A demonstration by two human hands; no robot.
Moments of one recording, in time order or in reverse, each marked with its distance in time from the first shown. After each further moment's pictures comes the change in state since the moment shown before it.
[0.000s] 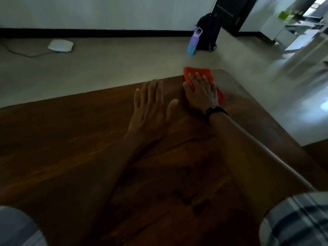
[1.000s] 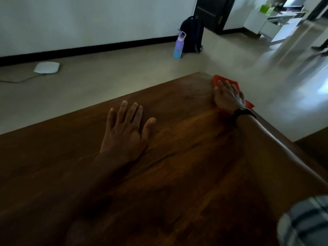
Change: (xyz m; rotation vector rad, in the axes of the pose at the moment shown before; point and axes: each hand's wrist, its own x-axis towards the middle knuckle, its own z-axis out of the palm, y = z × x) left_hand 0.009 -0.002 0.006 0.280 -0.152 0.039; right_hand 0.018 0.144 -0.029 0.075 0.052 0.299
